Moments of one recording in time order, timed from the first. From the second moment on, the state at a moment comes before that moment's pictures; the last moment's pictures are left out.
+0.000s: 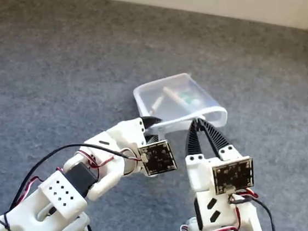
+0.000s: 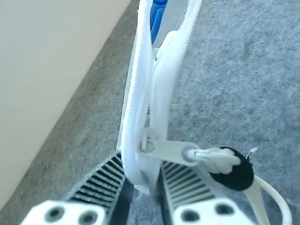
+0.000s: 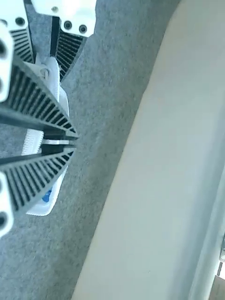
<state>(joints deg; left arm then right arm) 30.3 -60.7 71.9 26.2 -31.4 -17.8 -105.3 65.1 54.0 13.6</state>
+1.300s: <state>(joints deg) 20.9 -60.7 67.1 26.2 -17.4 -40.3 -104.6 85.3 40.1 9.9</state>
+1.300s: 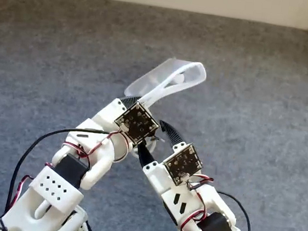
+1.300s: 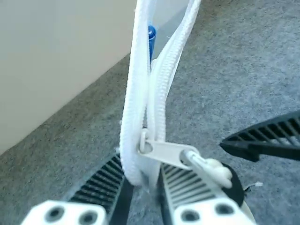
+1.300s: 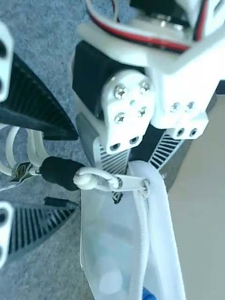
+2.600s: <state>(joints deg) 20.9 -60.7 67.1 25.5 -17.3 -29.4 -105.2 90.7 30.1 12.8</state>
